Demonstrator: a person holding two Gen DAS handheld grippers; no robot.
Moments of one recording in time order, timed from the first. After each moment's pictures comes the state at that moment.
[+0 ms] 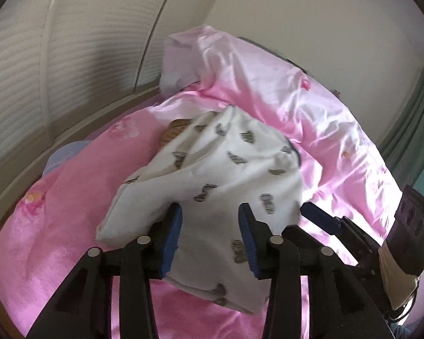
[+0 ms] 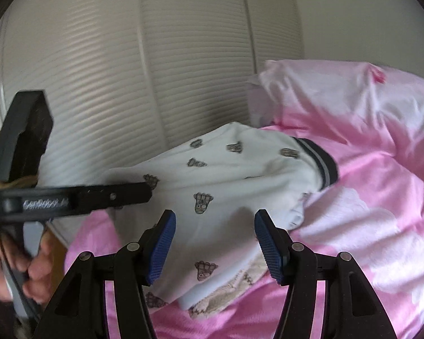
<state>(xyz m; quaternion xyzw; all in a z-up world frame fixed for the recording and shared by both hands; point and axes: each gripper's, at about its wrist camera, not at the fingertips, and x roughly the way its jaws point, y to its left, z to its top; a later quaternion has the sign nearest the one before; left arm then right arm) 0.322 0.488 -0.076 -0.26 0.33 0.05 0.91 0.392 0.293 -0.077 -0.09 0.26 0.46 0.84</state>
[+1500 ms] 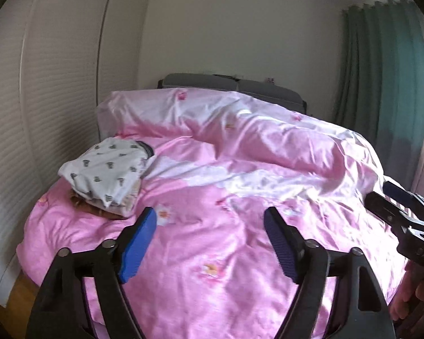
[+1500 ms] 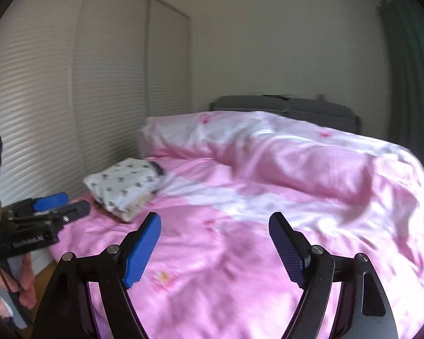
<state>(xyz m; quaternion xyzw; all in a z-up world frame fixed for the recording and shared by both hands) 0.093 0.142 0.051 -0.06 0.24 0.00 0.97 0.116 -0.085 0.064 -0.05 0.19 0.16 0.97</state>
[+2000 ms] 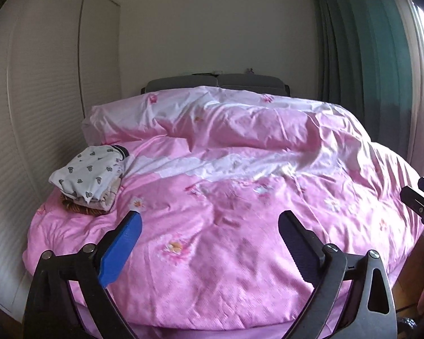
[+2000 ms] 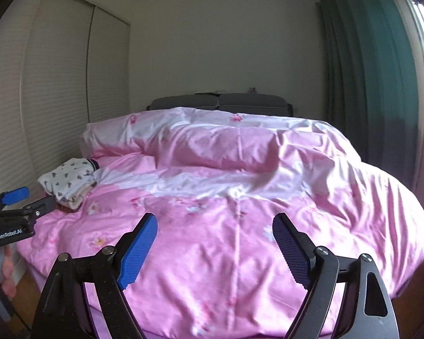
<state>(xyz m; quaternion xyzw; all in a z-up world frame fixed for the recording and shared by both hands) 0.047 0.041 0.042 0.01 0.24 -0.02 0.97 0.036 -0.208 0.046 -0.01 0.19 0.03 0.98</state>
